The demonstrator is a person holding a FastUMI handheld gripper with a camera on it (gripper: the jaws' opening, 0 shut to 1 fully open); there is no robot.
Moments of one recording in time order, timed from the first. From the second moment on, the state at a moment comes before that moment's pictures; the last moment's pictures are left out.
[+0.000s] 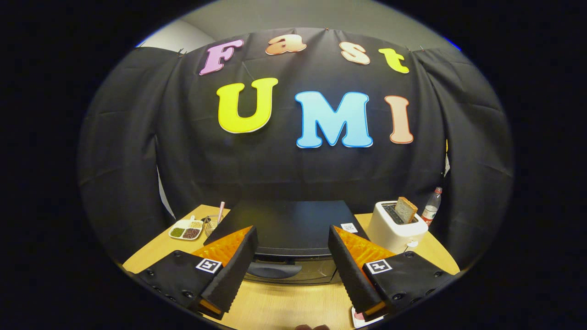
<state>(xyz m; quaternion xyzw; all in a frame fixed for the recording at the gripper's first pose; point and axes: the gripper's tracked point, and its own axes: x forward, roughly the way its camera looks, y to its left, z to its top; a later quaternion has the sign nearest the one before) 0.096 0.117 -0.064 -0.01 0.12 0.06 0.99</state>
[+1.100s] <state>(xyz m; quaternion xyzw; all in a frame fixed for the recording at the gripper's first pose) 0.127 0.150 -0.154 -0.02 0.22 0.07 0.97</state>
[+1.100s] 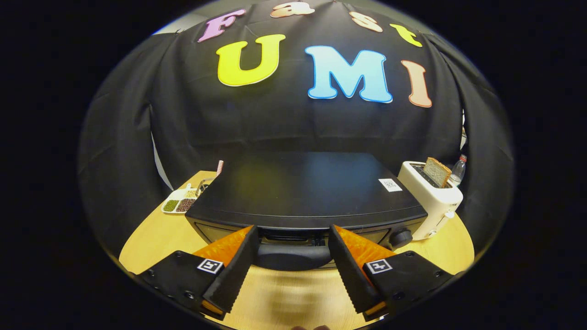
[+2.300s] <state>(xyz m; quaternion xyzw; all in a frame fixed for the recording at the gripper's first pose) 0.059 0.144 -0.185 -0.01 0.27 0.08 0.96</state>
